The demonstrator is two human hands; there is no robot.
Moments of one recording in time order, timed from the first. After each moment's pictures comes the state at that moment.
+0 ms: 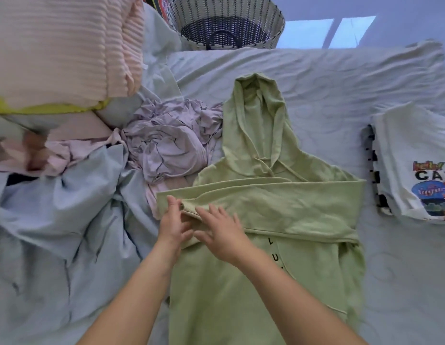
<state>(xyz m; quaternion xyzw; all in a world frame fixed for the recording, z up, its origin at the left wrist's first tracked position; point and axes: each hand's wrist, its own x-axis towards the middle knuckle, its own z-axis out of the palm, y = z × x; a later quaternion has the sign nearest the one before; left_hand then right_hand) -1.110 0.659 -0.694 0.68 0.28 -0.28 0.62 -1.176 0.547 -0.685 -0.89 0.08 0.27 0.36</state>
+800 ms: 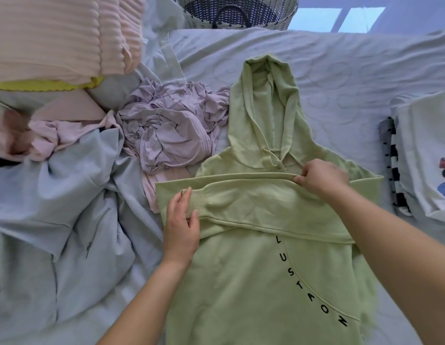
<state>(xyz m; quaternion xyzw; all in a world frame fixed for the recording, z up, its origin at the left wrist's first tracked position) -1.136 0.669 -0.716 0.92 -0.06 -0.07 0.38 -1.148 0.352 -0.719 -0.91 0.32 0.24 0.08</state>
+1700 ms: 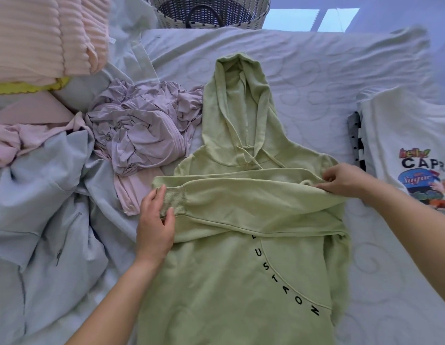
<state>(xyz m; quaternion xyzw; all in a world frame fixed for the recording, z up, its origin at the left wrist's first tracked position) -1.135 0.664 -0.716 0.93 -0.08 -0.06 0.37 -1.217 0.262 -0.699 -0.88 0.30 0.32 0.18</state>
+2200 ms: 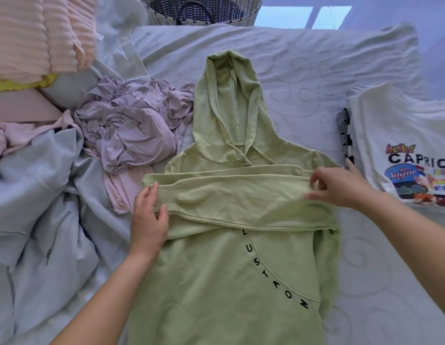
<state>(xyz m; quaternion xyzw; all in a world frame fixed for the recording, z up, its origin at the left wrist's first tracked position) -1.132 0.658 -0.721 0.93 -0.07 -0.08 0.34 -1.239 0.270 -0.695 -0.93 0.20 0.30 0.10</state>
